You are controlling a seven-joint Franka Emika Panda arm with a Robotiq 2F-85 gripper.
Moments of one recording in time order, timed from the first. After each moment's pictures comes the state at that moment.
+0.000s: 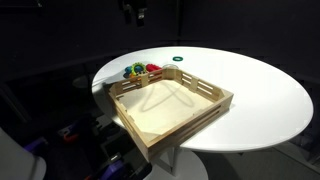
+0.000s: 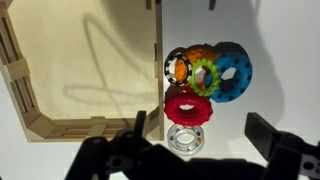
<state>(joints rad) 0.02 -0.39 0.21 -2.47 0.01 2.14 0.37</state>
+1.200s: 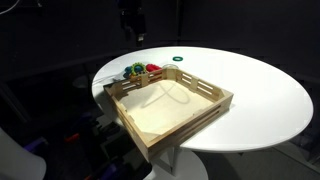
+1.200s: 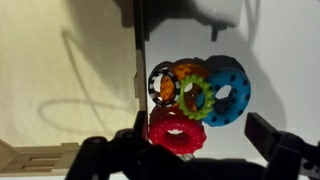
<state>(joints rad) 0.06 -0.24 0.19 -2.48 0.05 2.24 0.37</state>
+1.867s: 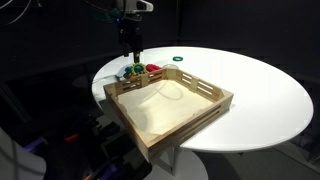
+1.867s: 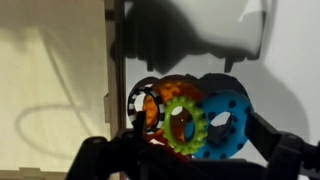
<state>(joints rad) 0.11 -0.09 0.20 -2.49 0.02 2.35 0.39</state>
